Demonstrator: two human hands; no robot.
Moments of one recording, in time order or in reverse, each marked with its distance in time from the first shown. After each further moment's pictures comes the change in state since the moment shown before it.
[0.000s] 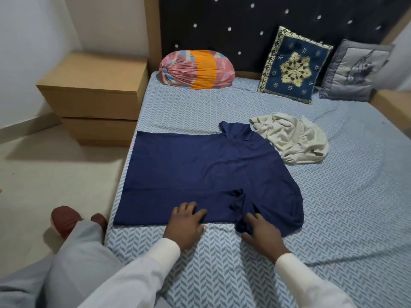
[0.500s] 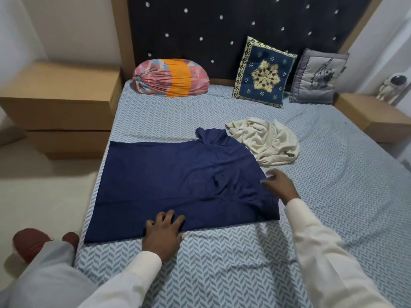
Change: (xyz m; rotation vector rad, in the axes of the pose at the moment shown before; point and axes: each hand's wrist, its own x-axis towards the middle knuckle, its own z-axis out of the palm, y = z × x) left_hand -0.001 0.012 0.001 0.125 -0.042 -0.089; right_hand 0.087 0.111 -0.116 0.632 0.358 0.347
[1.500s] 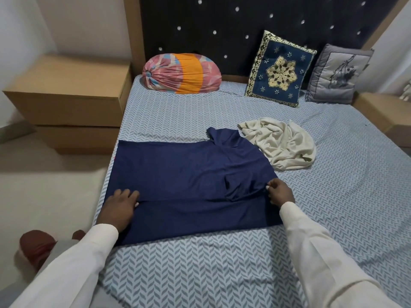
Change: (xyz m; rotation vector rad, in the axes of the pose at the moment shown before) left_hand 0.054 -0.166 -0.015 0.030 0.198 -0.119; right_hand 0.065 0.042 0.071 0.004 -0.004 0.147
